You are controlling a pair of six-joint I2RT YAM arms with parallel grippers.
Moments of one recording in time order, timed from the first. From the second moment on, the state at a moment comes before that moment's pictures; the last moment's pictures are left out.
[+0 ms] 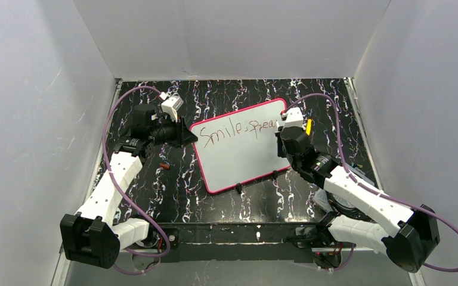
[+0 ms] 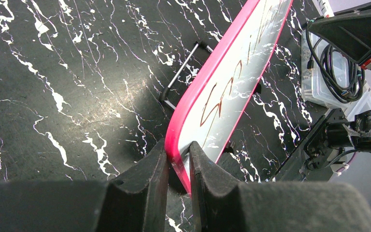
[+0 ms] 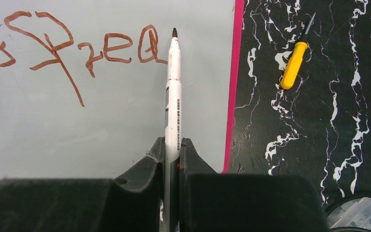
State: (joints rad) left arm -0.21 1.13 0.96 -0.42 0.59 -0.12; right arm 0.75 1.04 0.80 -0.31 0.50 0.27
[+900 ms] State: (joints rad) left arm -0.21 1.13 0.96 -0.42 0.59 -0.12; right arm 0.74 1.07 0.80 -0.31 0.43 0.23
